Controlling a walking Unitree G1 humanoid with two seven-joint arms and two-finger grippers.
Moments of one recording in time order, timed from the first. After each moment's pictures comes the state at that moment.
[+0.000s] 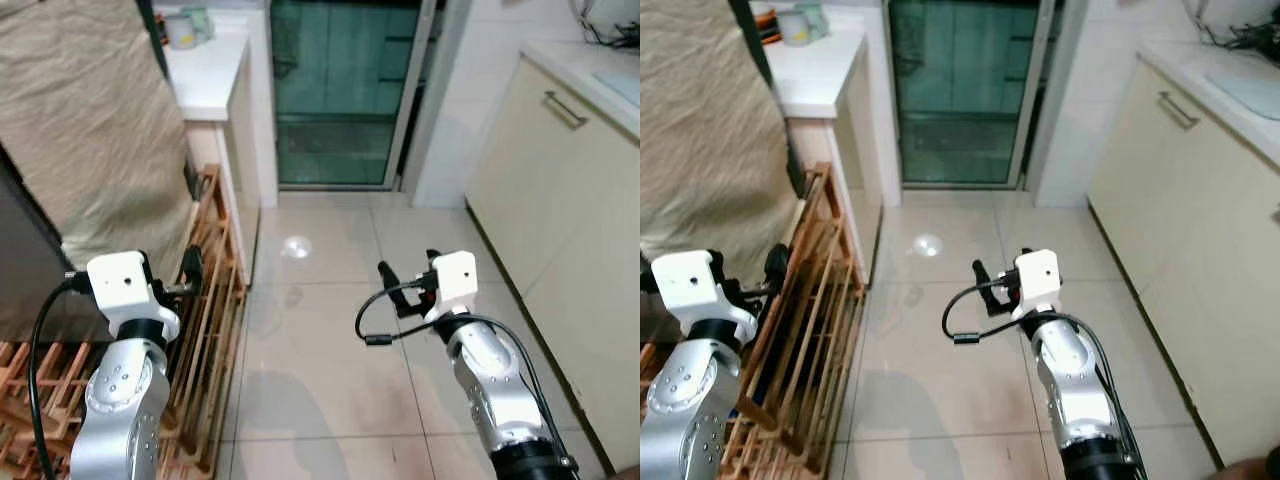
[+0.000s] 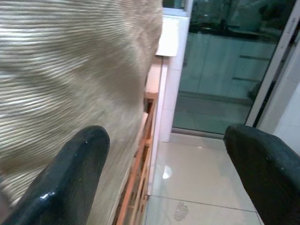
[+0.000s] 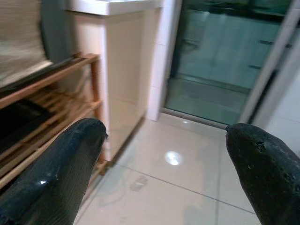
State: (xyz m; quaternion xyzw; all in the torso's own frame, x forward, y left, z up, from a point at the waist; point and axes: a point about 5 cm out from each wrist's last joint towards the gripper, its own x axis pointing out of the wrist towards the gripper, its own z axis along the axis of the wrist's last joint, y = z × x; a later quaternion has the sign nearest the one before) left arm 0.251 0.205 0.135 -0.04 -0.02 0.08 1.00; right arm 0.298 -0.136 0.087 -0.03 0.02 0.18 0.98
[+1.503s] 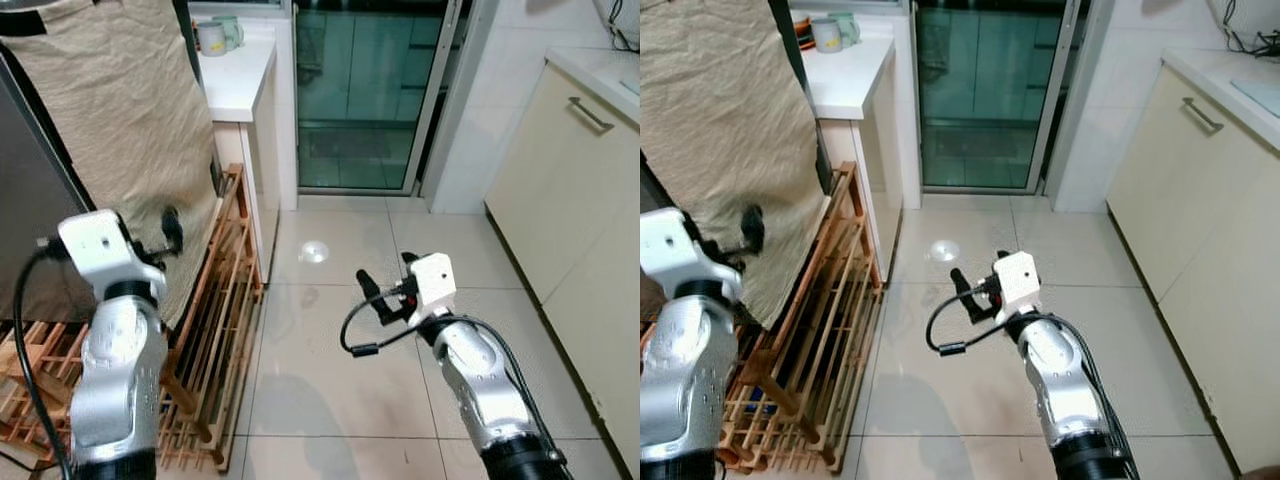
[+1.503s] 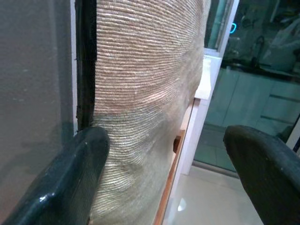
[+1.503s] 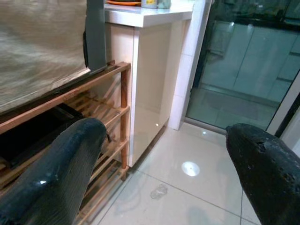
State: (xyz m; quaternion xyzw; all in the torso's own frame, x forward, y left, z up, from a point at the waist) left arm 0.284 0.220 0.172 -0.07 -0.07 0.15 0.98; right arm 0.303 -0.125 0.089 -0.03 0.02 0.21 0.98
